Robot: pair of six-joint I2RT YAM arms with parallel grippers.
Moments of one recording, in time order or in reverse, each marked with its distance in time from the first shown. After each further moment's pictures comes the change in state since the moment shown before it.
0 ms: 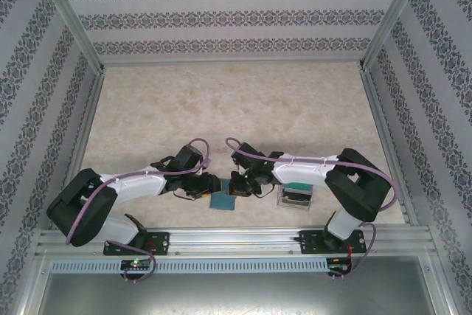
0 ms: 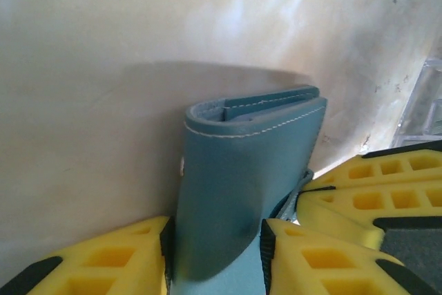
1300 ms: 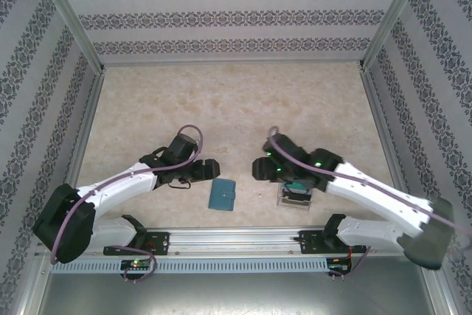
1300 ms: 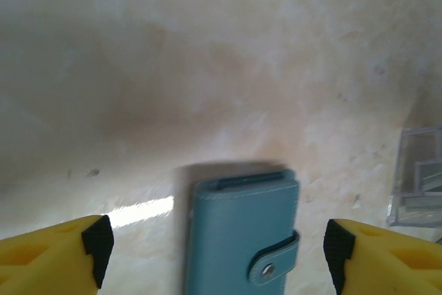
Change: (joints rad) left arm 0.039 -0.144 0.105 -0.213 -0.242 0.128; right arm 0.017 -0.511 0.099 -0.475 0.450 -0.075
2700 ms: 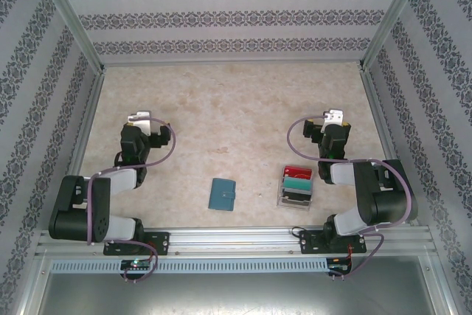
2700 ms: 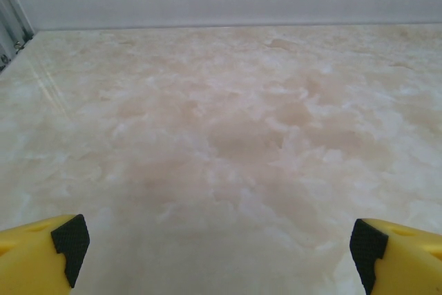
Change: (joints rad) left arm 0.597 0.106 -0.255 1.023 -0.292 0.748; right arm -0.873 0.355 -0.558 1.611 0.169 -0.810
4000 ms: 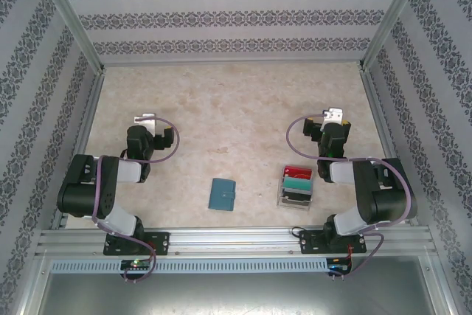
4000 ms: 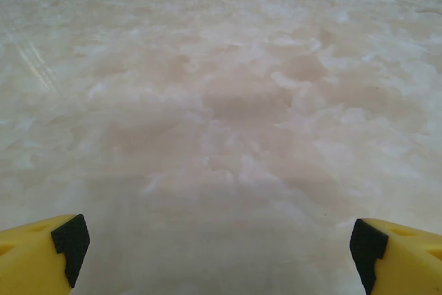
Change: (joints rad) left arm -0.006 0.208 0.037 0.076 0.000 0.012; right arm 0.008 0.014 0.018 0.001 0.027 -0.006
